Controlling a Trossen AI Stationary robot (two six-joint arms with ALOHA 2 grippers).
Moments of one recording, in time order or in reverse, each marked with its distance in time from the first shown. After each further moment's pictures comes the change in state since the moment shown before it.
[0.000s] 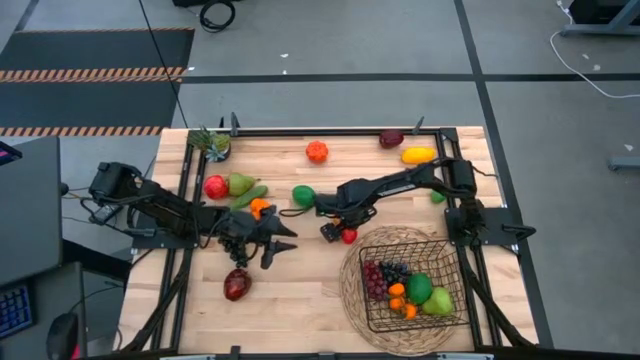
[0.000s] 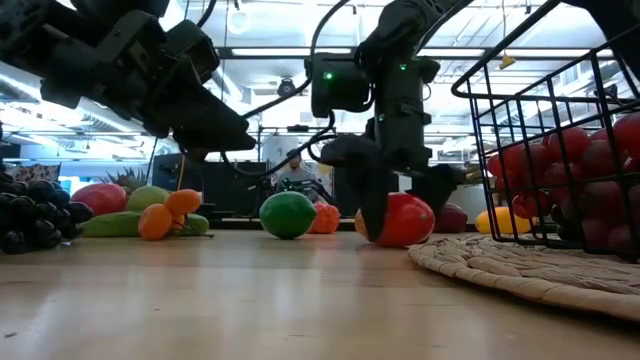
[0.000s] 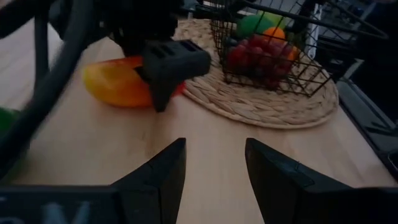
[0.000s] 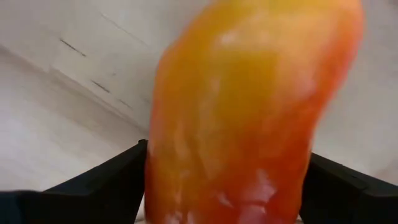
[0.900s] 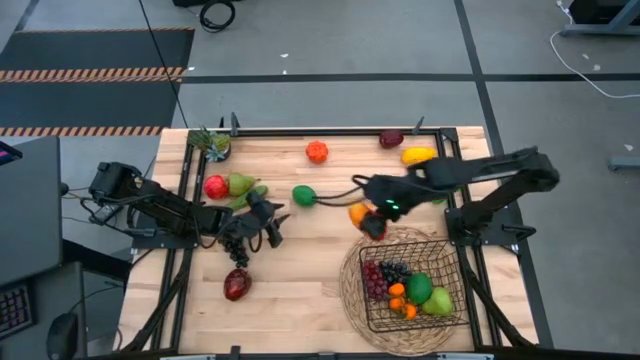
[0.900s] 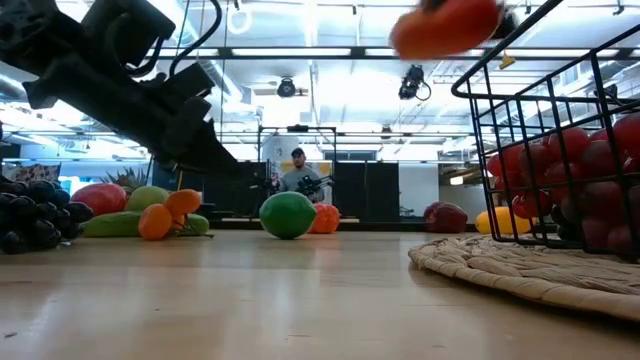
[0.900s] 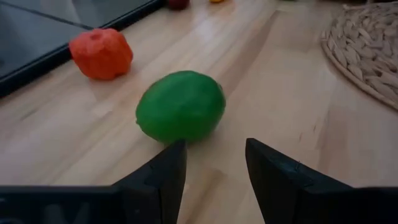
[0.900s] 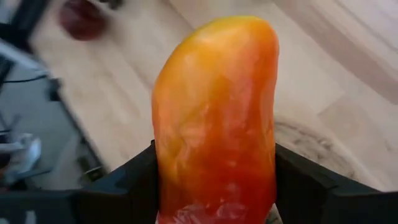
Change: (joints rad) left arm 0.005 0.000 0.000 -0.210 -0.561 -0.055; right arm 0.211 -0.648 0.000 -0.174 0.105 -0.006
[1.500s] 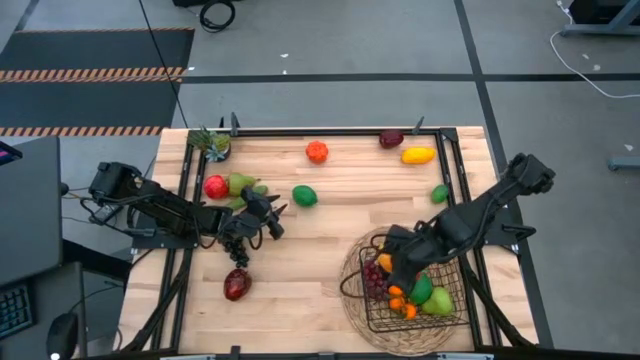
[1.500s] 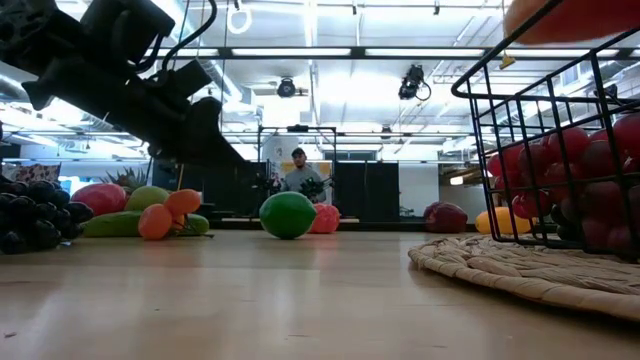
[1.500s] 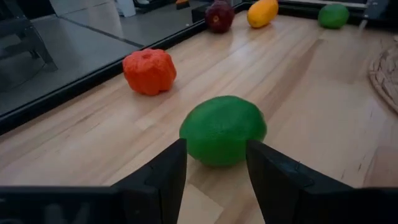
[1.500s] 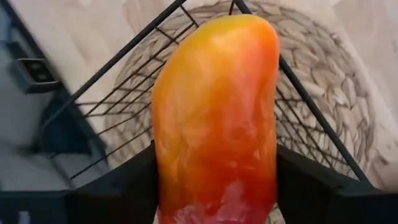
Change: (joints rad) left arm 0.000 0.000 0.000 0.029 -0.169 -0.033; right arm 0.400 0.110 0.000 -0.200 0.081 0.204
